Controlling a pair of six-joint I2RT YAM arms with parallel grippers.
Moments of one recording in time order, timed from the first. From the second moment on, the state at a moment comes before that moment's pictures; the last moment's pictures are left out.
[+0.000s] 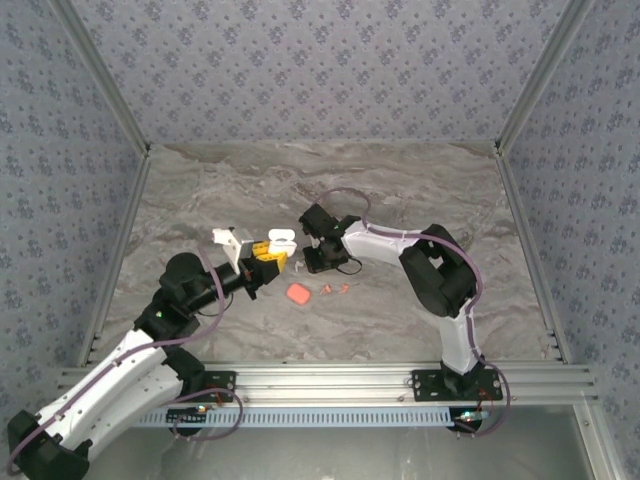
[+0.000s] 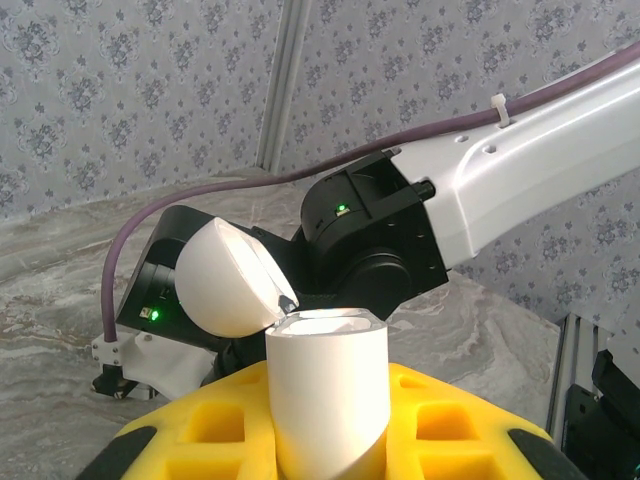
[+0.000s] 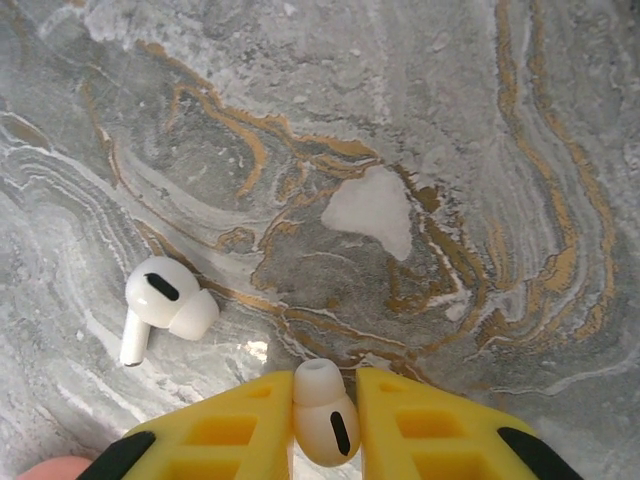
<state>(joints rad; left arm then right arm) -0.65 0.63 0.50 0.10 0.37 -0.24 0.79 2.00 1.36 -0.55 -0.06 0.39</state>
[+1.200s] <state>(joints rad) -0.65 0.96 0.49 0.39 0.63 -0.40 0.86 1.13 1.17 -0.59 0.02 -0.41</state>
